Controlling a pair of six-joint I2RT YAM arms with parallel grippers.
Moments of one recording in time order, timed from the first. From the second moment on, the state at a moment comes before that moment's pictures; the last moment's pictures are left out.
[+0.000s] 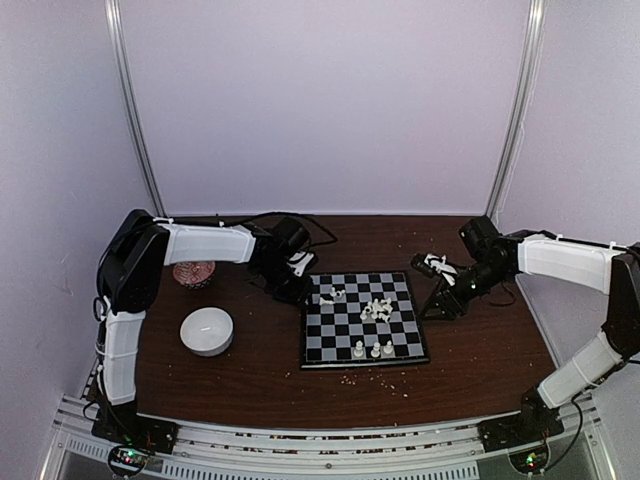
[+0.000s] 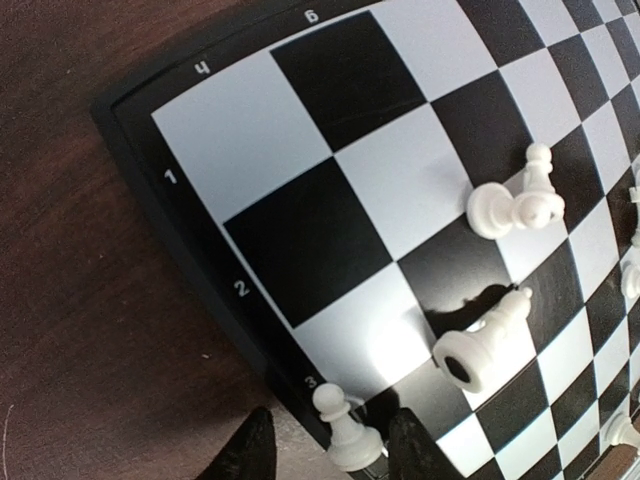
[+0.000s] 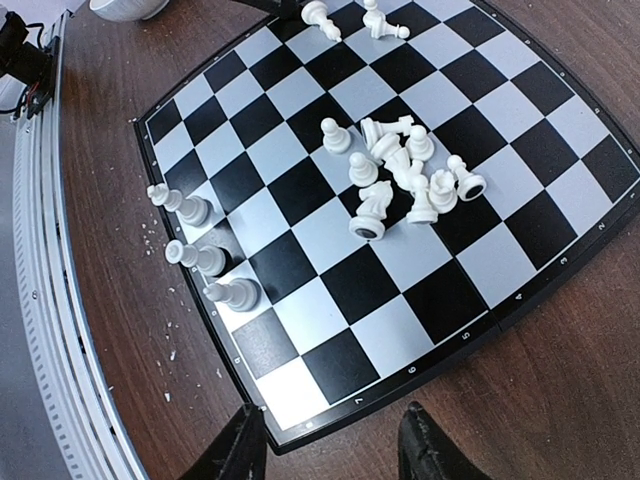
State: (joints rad) left arm -0.73 2.15 1.59 -0.62 0.16 -0.26; right arm 0.33 1.46 0.95 -0.67 -0.60 -0.51
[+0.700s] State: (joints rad) left arm -0.74 2.15 1.61 -0.65 0.15 -0.24; right arm 0.33 1.46 0.96 -0.68 -0.61 -0.52
